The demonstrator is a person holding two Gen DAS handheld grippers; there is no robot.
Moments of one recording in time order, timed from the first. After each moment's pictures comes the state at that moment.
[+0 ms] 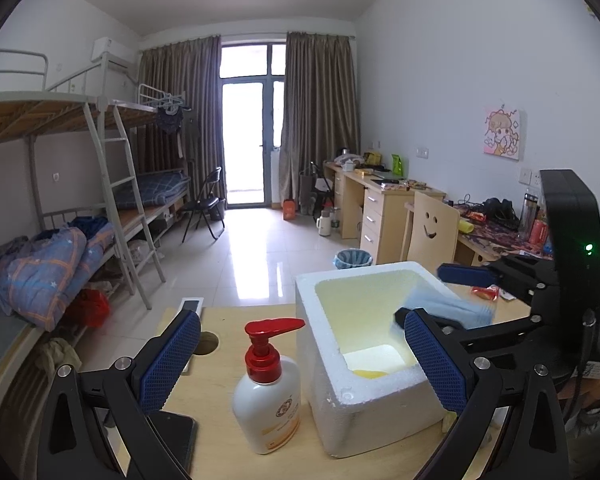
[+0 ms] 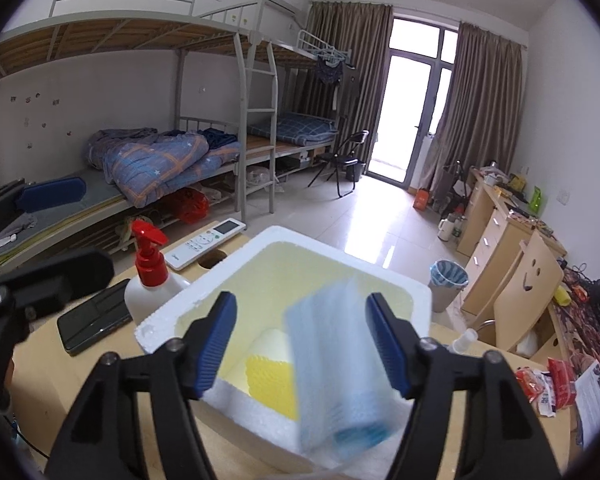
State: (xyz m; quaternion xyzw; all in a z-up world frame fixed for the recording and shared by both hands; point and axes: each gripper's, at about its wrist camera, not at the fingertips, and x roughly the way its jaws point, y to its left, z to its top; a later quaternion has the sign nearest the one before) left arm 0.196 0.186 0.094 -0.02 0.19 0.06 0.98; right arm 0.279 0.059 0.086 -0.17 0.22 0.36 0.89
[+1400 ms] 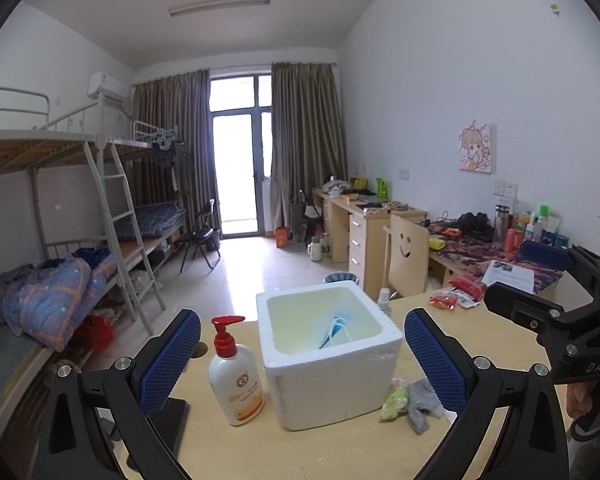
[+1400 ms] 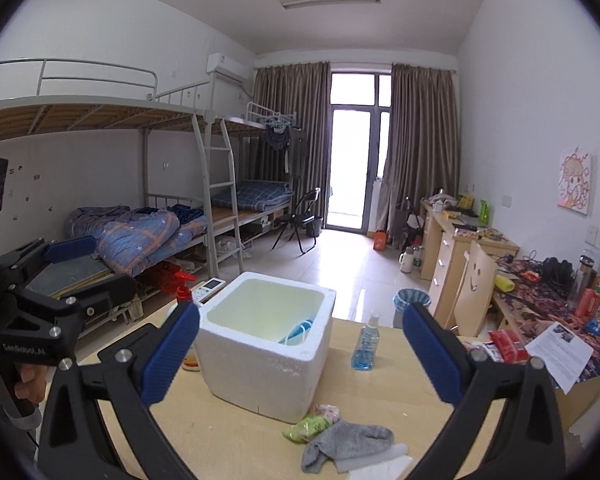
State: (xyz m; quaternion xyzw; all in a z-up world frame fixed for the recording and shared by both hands) left arm 0.107 0.108 0.135 0.01 0.14 0.05 0.99; right arm 0.165 -0.064 0.143 -0.07 0.12 0.30 0.94
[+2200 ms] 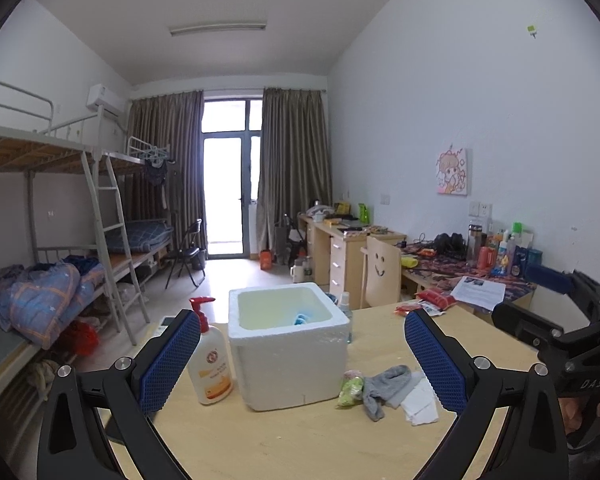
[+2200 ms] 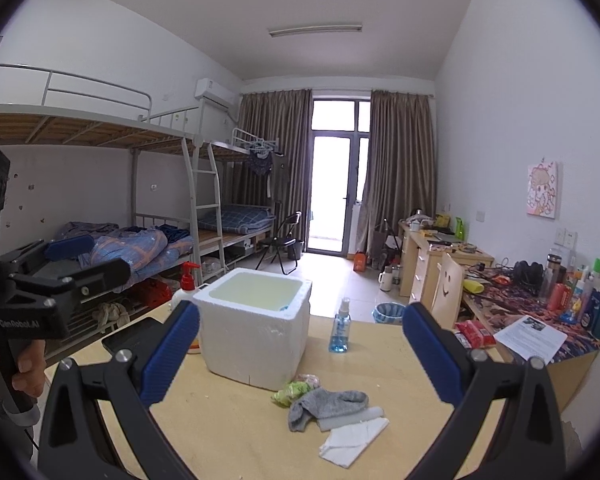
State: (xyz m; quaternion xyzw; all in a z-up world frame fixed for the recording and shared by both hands) left arm 0.039 0.071 0.115 0.00 0.09 0.02 1.00; right arm 0.096 -0.122 0.110 -0.06 0.07 0.27 0.96
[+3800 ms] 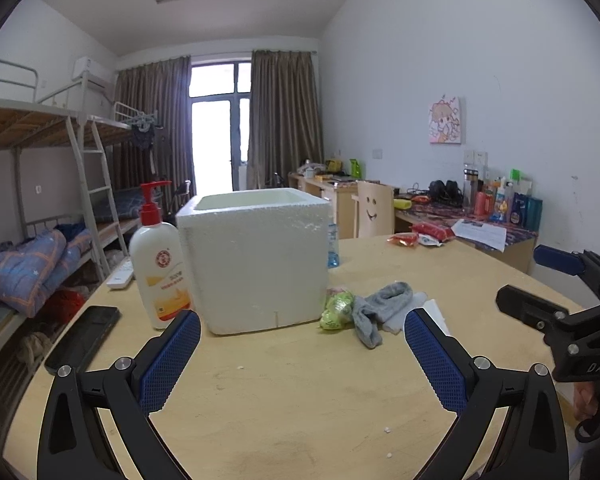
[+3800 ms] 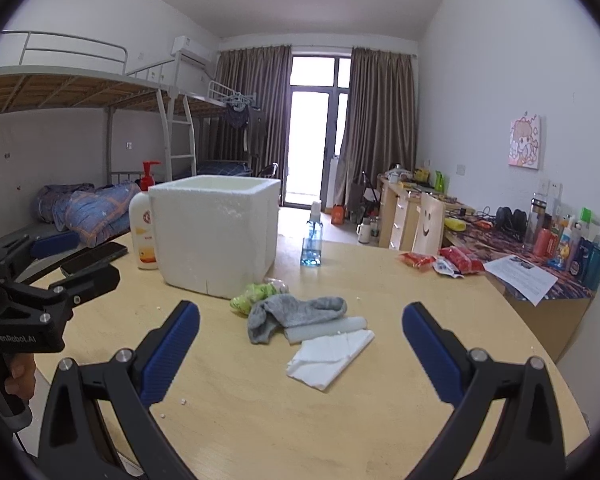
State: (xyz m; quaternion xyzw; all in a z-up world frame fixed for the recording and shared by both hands) left arm 0.063 0.044 0.001 0.01 0.15 0.01 0.99; right arm 0.111 -0.148 0.007 -0.08 0.14 0.23 0.96
